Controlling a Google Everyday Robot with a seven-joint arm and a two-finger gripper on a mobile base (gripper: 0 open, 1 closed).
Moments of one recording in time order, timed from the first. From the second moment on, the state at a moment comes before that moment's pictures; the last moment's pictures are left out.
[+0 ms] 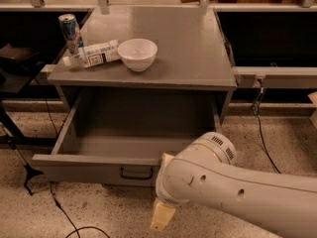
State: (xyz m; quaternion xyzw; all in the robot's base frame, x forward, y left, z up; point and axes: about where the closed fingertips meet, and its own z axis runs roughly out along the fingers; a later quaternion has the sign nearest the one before) arm 0.387 -0.003 0.652 -0.63 0.76 0.03 0.18
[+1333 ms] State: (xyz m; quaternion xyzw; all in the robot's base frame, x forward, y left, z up) arm 0.328 -0.046 0.659 -0.59 0.77 0.02 0.26
